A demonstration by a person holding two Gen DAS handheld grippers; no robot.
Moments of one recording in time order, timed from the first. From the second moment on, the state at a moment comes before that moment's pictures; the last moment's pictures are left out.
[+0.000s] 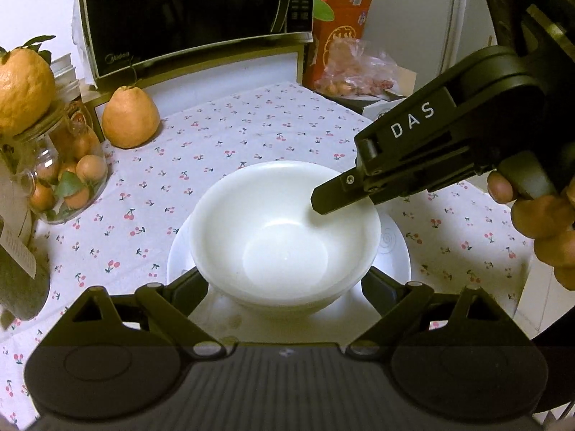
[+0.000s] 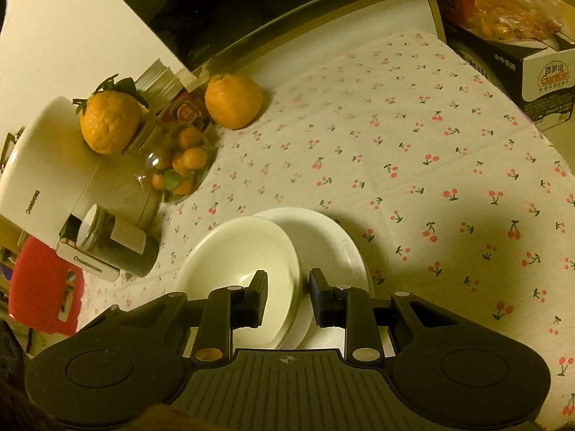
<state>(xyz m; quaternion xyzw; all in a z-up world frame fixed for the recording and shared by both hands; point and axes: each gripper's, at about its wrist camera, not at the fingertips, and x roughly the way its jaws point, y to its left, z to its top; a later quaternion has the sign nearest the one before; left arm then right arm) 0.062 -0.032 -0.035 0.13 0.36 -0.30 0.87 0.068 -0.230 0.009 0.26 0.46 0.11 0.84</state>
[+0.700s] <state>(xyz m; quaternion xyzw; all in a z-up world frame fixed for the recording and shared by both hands) 0.048 -0.016 -0.016 0.08 0.38 -0.27 0.88 0.059 -0.247 0.024 0.27 0.44 0.10 0.85</state>
